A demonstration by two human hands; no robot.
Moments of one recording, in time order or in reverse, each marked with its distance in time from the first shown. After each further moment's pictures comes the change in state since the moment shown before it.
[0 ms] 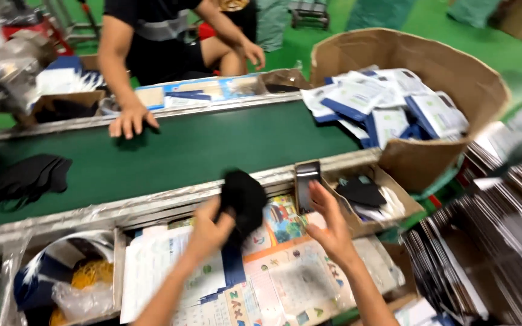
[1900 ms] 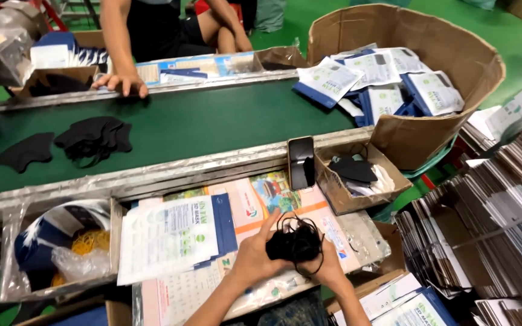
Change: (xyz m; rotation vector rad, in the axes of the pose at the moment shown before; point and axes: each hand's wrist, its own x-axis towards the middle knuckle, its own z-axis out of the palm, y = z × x) left_hand -0.112 0.058 0.099 -0.025 -0.271 -0.024; right_hand -0.139 0.038 0.007 -0.118 -0.006 0.510
